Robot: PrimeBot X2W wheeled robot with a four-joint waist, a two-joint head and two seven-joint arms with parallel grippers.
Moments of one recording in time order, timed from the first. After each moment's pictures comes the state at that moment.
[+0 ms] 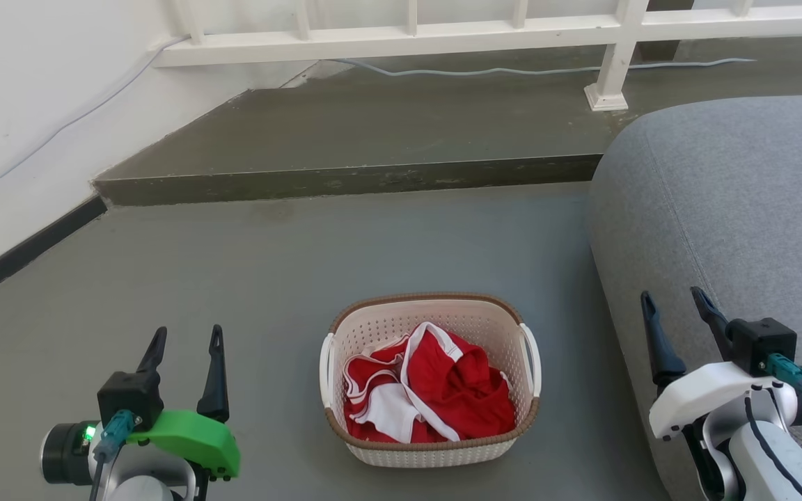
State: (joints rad) left arm -0.10 0.14 -0.28 0.31 -0.34 0.09 -0.25; right arm -0.08 -0.23 0.27 0.34 0.31 -0.08 -0.25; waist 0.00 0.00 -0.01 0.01
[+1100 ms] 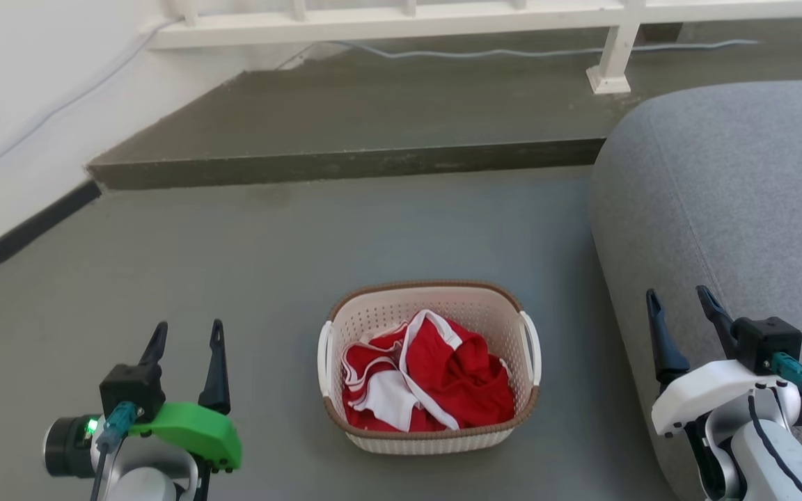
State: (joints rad) left arm -0.12 0.13 -0.28 0.35 -0.34 0.09 -0.25; right arm -0.08 -0.21 0.24 0.35 0.30 -0.08 -0.25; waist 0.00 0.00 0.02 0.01
